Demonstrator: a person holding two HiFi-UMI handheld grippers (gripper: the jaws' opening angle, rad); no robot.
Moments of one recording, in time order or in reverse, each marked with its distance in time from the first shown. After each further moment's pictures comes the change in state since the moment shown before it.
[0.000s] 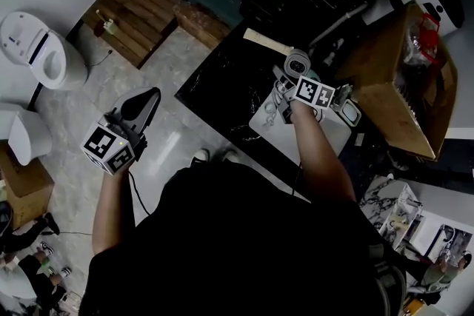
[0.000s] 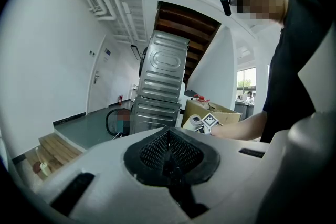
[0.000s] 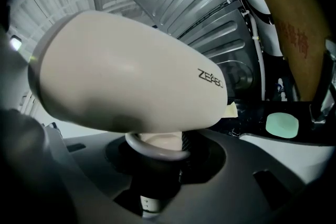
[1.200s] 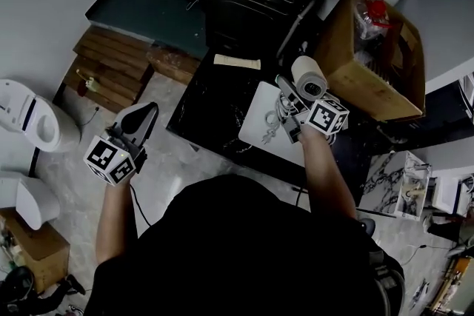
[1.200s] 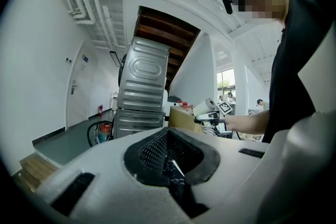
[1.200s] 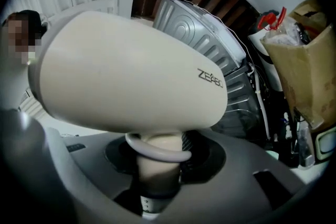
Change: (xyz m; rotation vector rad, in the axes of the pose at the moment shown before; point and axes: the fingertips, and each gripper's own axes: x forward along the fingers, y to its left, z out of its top) left arm 0.013 -0.030 0.051 0.123 -0.067 -0.203; right arm -0.176 0.105 0.071 -0.120 -0.412 0.133
